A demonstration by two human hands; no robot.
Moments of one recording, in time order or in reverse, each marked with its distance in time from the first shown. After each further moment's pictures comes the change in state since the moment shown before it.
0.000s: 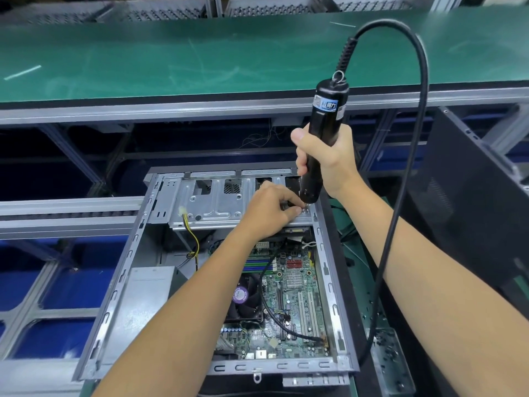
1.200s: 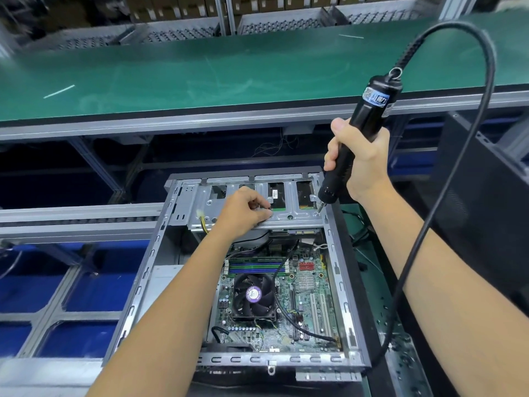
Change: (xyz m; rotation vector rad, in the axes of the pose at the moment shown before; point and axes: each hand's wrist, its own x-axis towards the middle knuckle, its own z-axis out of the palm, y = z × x) left_hand -0.029 -0.027 -0.053 -0.106 0.097 -0.273; right_hand -0.010 -0.022 -0.009 0.196 0.212 0.009
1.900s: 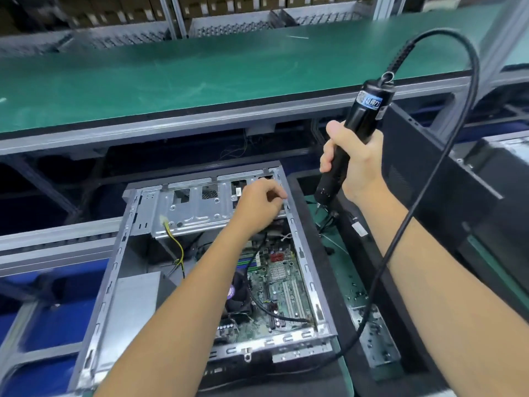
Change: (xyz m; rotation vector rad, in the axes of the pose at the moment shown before) left_hand -0.002 0.065 0.064 0.052 -0.098 0.196; right_hand -0.031 -0.025 -0.050 -0.057 0.124 -0.048
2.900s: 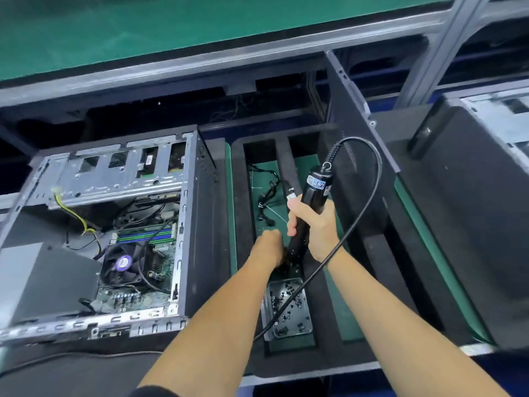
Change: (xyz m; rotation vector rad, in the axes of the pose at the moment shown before) left_hand -0.024 0.028 0.267 0.662 -0.551 -0.455; right_hand -0.089 0.081 -0.194 0.082 -0.019 0.381
